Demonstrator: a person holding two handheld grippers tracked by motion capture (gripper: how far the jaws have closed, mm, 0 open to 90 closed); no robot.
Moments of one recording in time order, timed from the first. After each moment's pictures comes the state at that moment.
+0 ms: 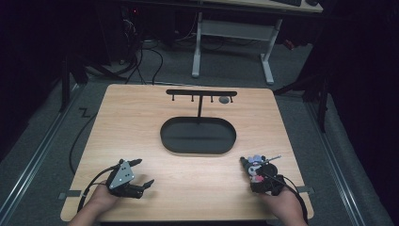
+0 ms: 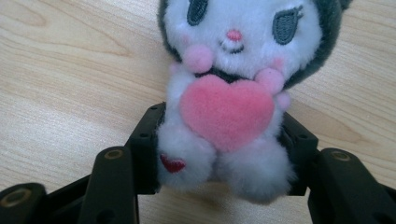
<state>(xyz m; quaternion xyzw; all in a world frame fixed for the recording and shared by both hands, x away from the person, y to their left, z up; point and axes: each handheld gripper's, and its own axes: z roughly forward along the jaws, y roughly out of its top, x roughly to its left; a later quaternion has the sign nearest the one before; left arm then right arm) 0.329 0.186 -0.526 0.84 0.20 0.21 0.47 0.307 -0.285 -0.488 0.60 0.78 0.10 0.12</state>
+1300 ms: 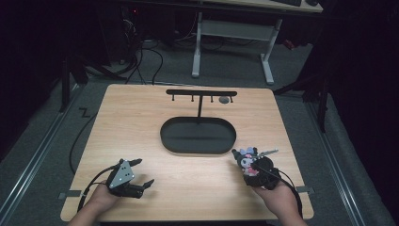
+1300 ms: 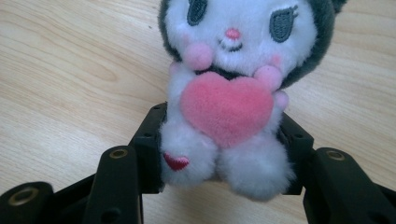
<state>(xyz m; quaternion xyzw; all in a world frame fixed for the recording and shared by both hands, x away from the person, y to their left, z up) 0.330 0.186 -0.526 0.84 0.20 0.21 0.47 0.315 -0.264 -0.463 0.57 0.79 0.15 0.13</state>
